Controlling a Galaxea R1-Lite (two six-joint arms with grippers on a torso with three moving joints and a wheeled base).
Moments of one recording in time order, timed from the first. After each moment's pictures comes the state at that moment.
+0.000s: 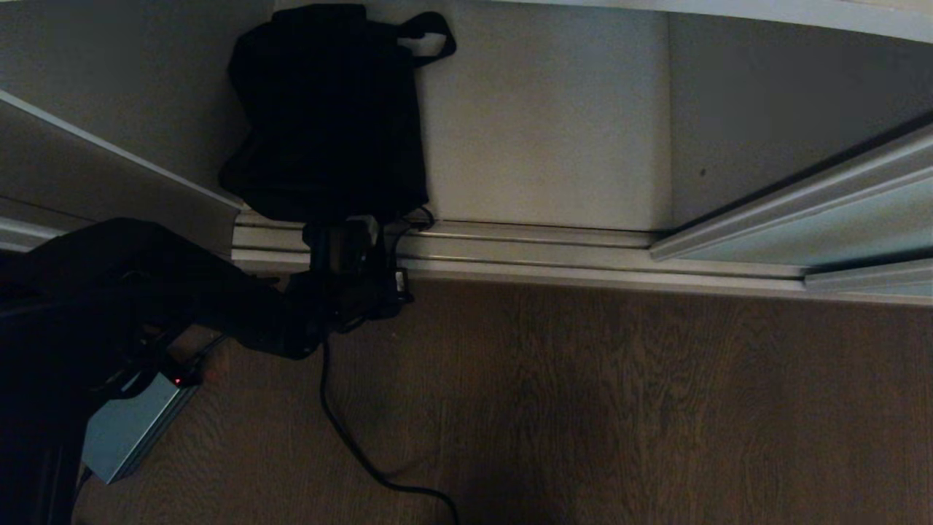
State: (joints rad) left arm -0.29 2.19 -1.31 -0.64 0.09 -0.14; right arm 0.00 0.00 0.00 0.00 -0.01 0.03
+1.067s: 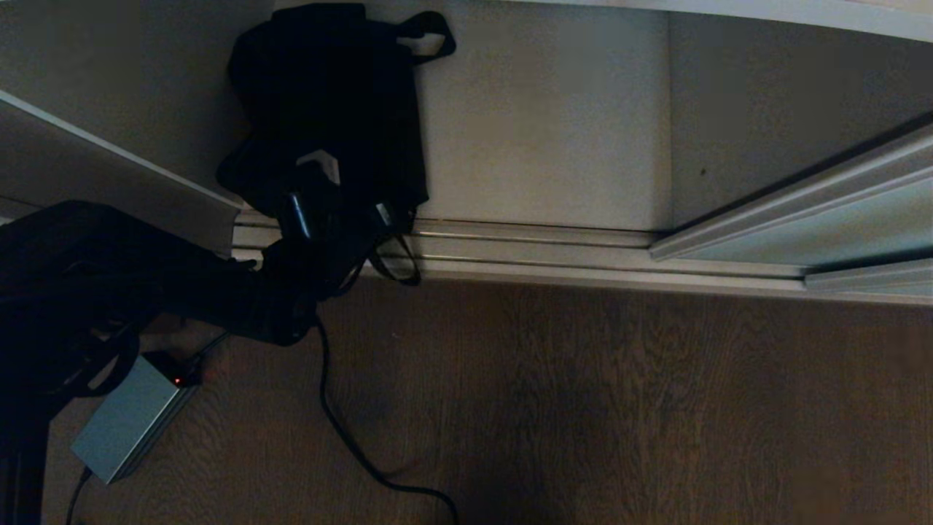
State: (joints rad) left arm -0.29 2.12 -1.32 -0.99 0.15 -0.31; right arm 0.00 0.00 0.00 0.00 -0.01 0.03
